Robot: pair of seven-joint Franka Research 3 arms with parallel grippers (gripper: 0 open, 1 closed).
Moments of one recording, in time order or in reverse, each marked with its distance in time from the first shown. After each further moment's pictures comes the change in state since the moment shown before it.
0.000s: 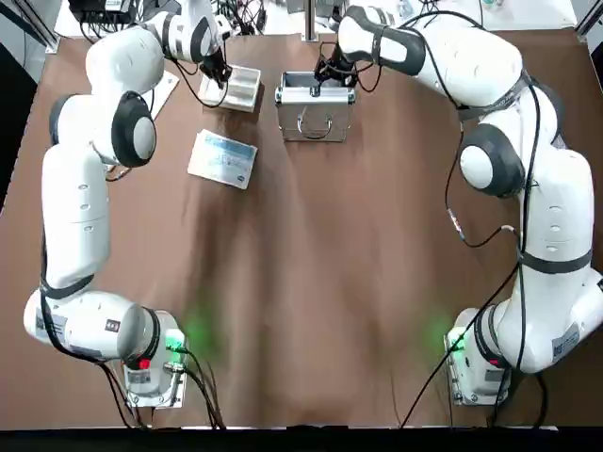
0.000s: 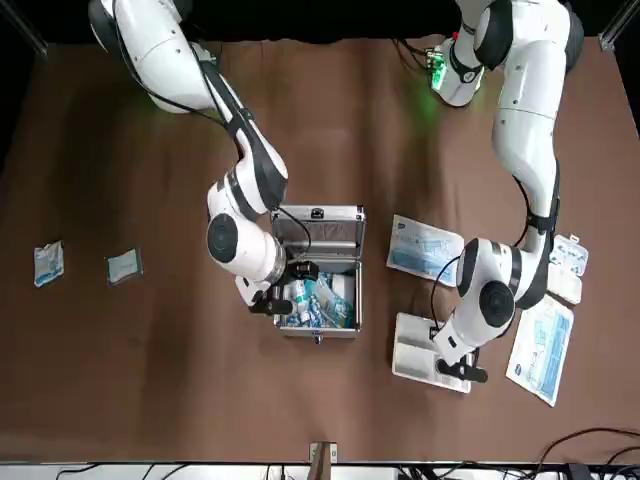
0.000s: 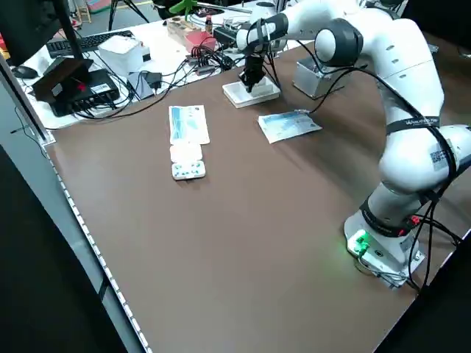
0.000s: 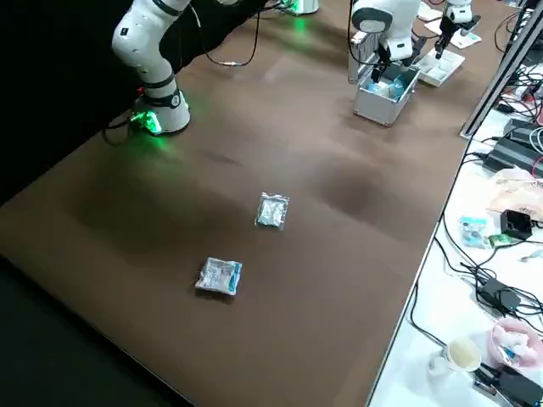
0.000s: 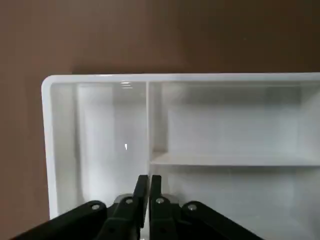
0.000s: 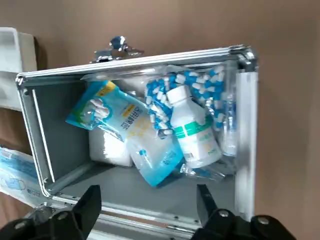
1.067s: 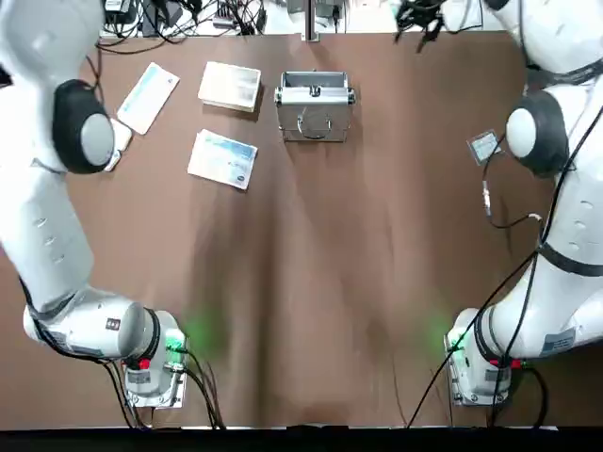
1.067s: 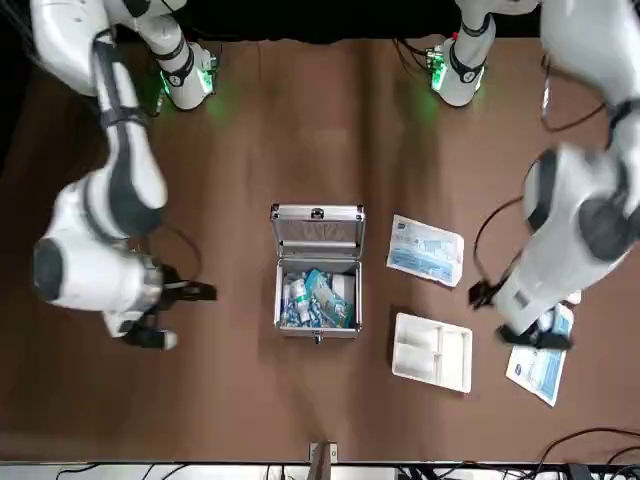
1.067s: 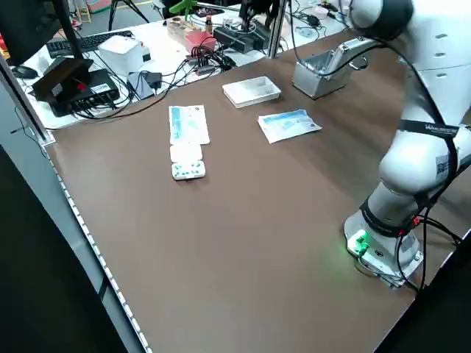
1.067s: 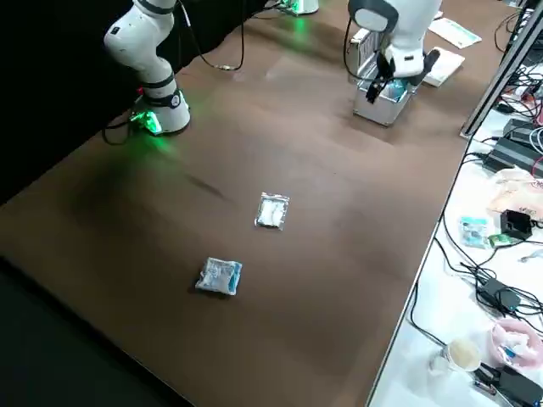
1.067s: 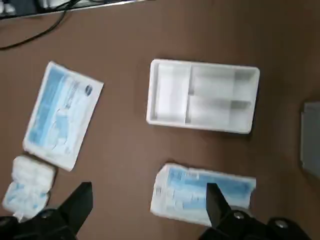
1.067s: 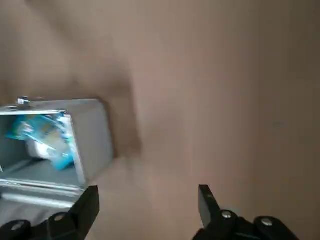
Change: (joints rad) left arm 0.032 -0.456 0.000 0.061 0.000 -0.567 -0.031; right arm -0.345 -0.158 -0.115 0.055 -0.001 -0.435 -0.327
